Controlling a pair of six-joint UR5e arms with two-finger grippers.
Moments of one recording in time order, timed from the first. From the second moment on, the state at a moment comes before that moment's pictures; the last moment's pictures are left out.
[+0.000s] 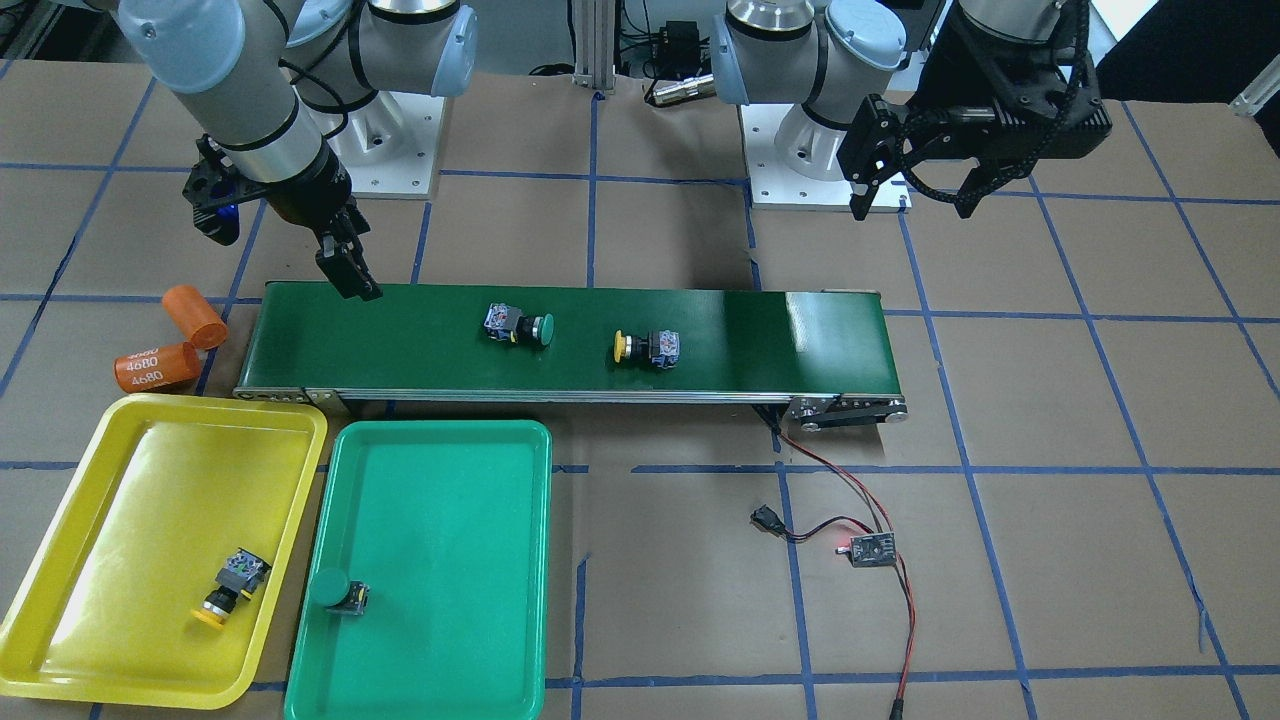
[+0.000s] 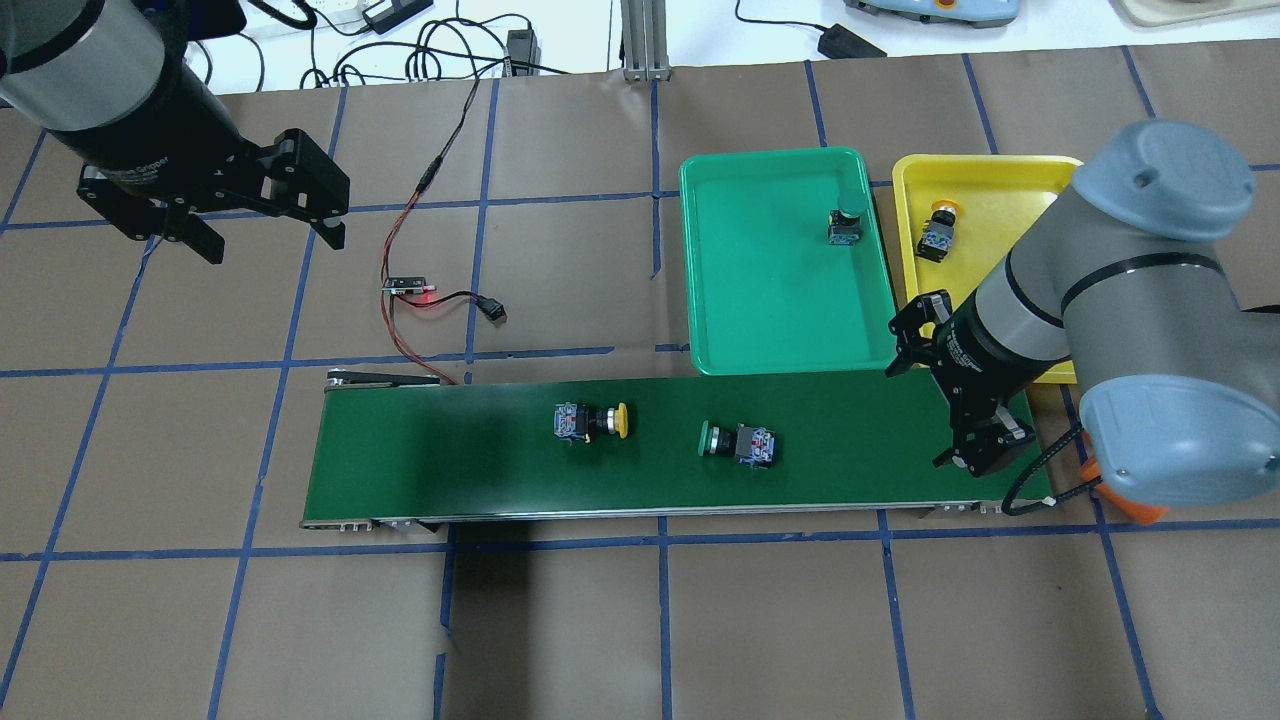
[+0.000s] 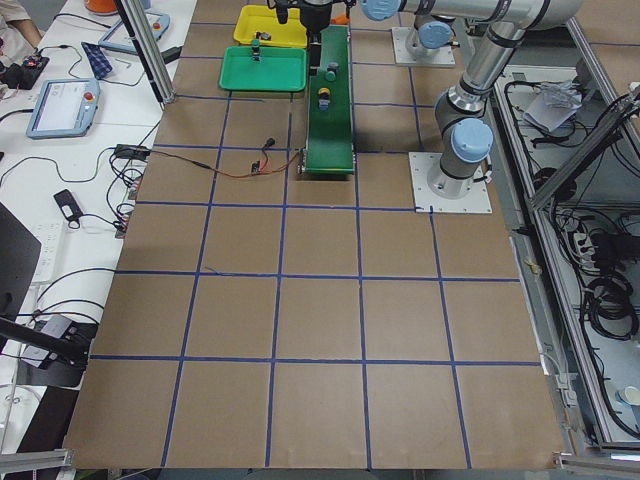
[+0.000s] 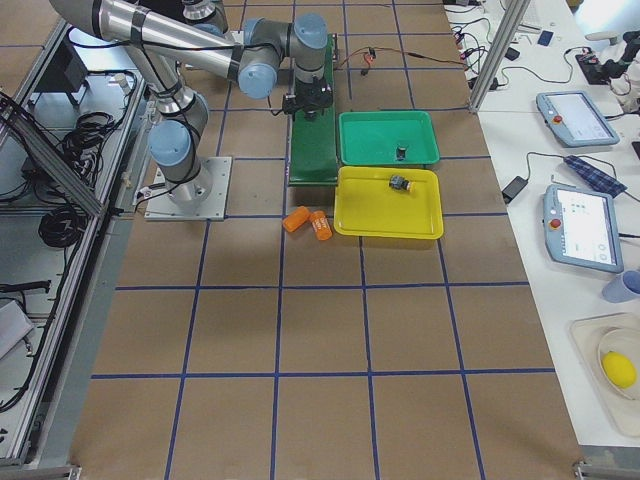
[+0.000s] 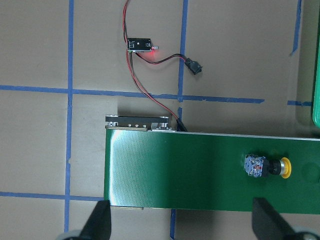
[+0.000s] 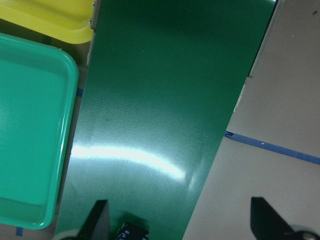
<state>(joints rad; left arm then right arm) -1.50 -1.46 -1.58 -1.60 1.56 0.00 1.47 -1.75 2.12 -1.87 -1.43 1.18</state>
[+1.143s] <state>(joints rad) -1.51 -1.45 -1.58 -1.61 1.56 0.00 1.61 -1.61 2.15 -2.06 -1.44 1.34</state>
